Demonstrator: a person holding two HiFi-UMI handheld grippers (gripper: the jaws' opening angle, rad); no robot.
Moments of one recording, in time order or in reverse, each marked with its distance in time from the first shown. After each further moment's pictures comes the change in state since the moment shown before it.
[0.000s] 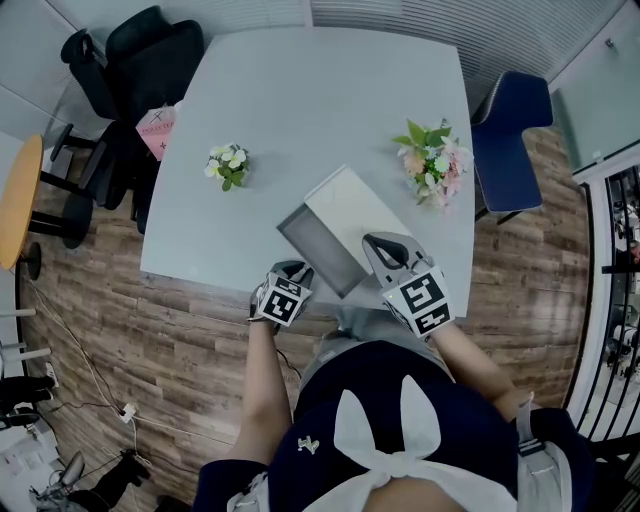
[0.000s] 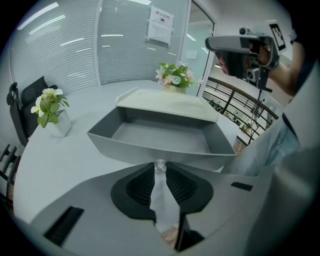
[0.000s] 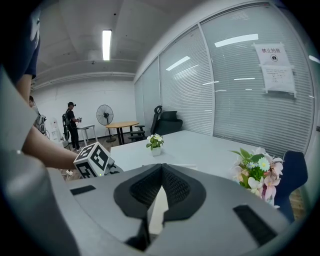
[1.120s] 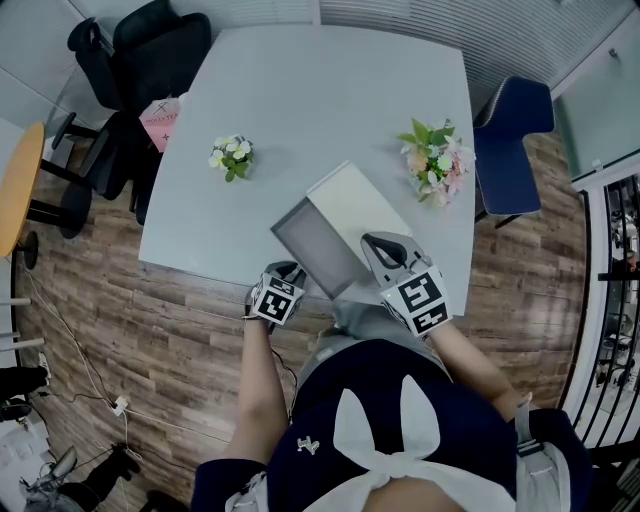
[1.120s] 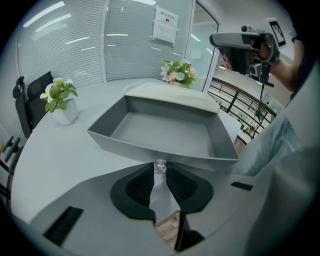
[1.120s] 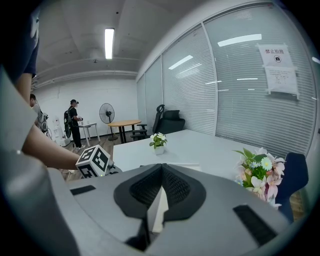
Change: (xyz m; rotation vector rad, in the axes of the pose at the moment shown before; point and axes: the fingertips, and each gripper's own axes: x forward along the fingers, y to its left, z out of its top) left arm 0.000 0.007 -0.030 -0.036 -0.009 0.031; right arm -0.002 0.014 -0.001 -0.018 0.012 0.017
